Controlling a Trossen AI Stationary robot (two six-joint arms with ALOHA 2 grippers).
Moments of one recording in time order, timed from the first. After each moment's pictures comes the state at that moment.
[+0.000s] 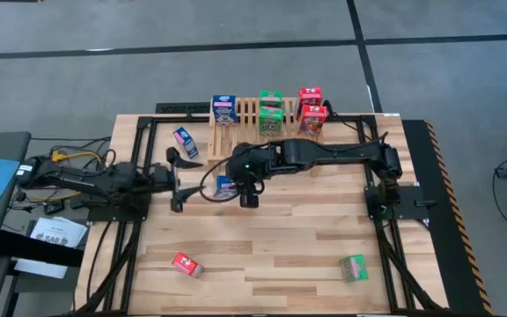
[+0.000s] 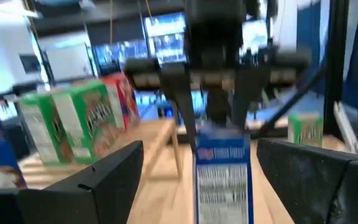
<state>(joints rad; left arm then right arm) -0.10 0.62 0.26 0.56 -0.28 0.17 0.01 1.97 1.97 -0.78 0.02 -0.09</state>
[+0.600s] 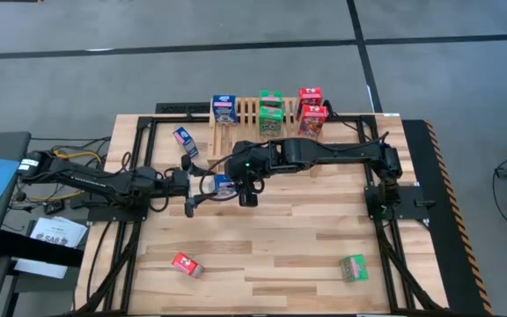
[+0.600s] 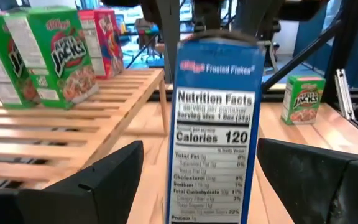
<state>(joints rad) -0.10 0.84 0.27 0.60 -0.29 0.05 0.01 1.97 1.98 -0.75 0.02 -0.13</state>
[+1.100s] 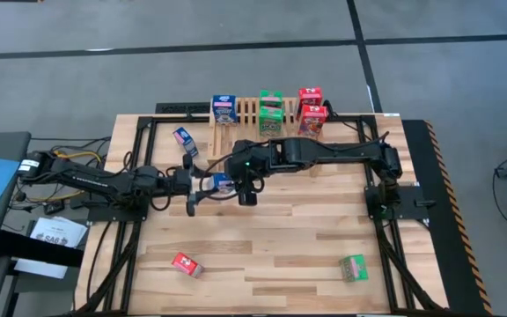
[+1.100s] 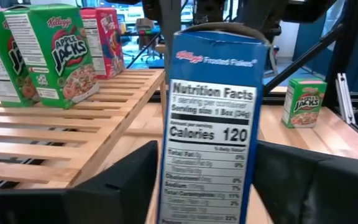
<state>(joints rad) -0.07 0.87 0.27 0.64 -0.26 0.03 0.01 1.97 1.98 -0.75 0.03 -0.13</state>
